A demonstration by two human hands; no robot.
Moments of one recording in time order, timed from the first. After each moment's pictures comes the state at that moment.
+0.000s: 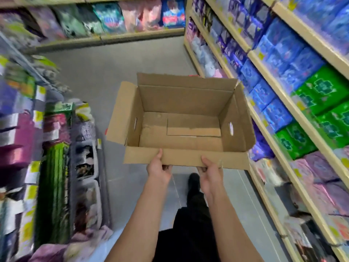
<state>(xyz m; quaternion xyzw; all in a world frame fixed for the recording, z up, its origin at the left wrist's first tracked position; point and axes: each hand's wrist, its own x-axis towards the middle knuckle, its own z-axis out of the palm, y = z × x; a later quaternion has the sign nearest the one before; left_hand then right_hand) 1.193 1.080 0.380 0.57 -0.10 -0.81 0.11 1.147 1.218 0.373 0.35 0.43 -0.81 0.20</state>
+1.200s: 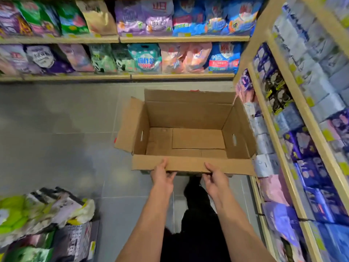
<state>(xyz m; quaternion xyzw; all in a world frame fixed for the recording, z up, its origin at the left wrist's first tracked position) 0.522 0.543 0.356 0.62 -0.10 -0.75 0.20 0.427 0.663 0.355 0.37 0.47 -0.72 0.35</state>
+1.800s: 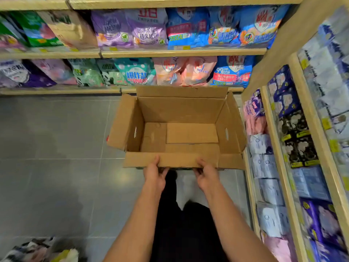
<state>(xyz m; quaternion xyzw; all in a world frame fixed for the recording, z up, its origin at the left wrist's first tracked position) 0.195 0.297 0.331 0.64 -0.08 -0.73 0.23 0.088 0.406 0.325 0.39 0.49 -0.65 0.42</state>
